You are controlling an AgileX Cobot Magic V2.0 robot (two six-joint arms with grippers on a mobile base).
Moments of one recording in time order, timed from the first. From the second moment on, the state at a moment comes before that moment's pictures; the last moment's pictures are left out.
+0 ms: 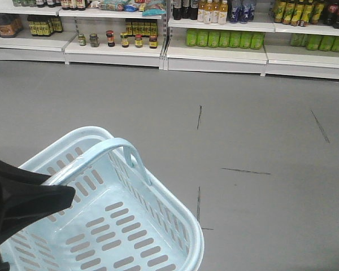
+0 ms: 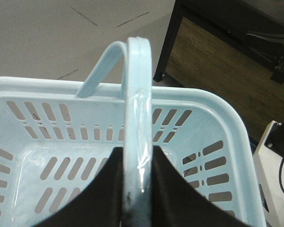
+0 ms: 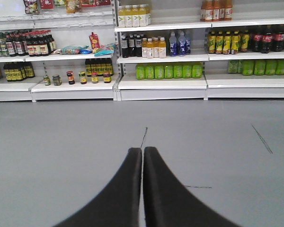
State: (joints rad) left arm -0.49 0.83 -0.93 -0.57 0.86 0.46; right arm 0.02 -0.01 0.03 -0.24 0.20 0.25
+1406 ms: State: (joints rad) left arm -0.49 0.83 -0.93 -0.57 0.86 0.46; right arm 0.02 -0.01 0.03 -0.24 0.20 0.25
